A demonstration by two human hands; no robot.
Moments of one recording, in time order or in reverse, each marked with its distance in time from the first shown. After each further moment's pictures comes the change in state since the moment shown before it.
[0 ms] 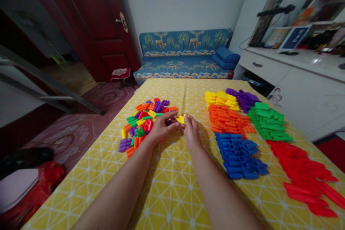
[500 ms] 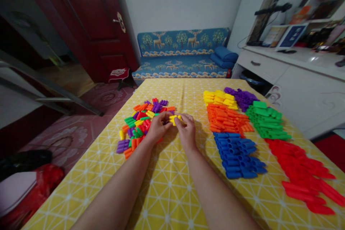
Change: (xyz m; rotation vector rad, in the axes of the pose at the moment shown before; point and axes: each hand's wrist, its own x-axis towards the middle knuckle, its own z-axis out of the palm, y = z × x) left_hand 0.002 0.001 0.001 -0.102 0.036 -0.099; right_hand -0.008 -0.002 0.003 -0.541 0.100 -0.385
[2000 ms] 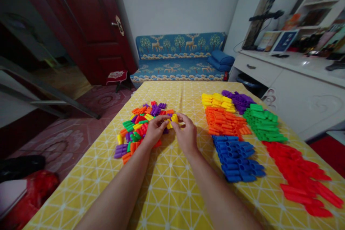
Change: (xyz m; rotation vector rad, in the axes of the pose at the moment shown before) left_hand 0.001 -0.004 -0.002 -0.107 0.120 -0.072; right_hand 0.009 -0.021 -0.004 -0.166 -0.042 -0.064
